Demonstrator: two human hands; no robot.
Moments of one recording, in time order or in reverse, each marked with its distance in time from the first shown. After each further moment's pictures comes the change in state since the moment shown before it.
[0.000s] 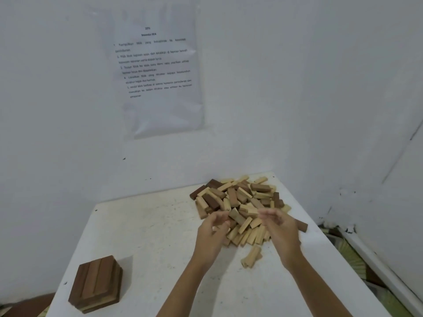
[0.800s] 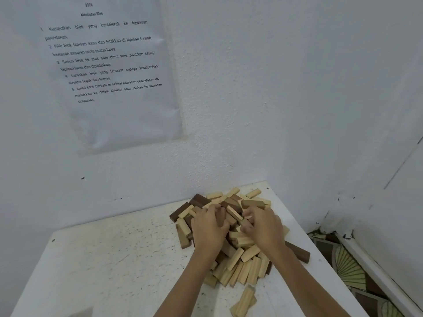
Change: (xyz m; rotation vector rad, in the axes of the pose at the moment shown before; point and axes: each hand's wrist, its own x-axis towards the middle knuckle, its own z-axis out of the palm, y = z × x) left_hand 0.129 -0.019 0.053 0.690 0.107 0.057; right_hand 0.123 0.019 0.023 -0.983 -0.110 -0.187
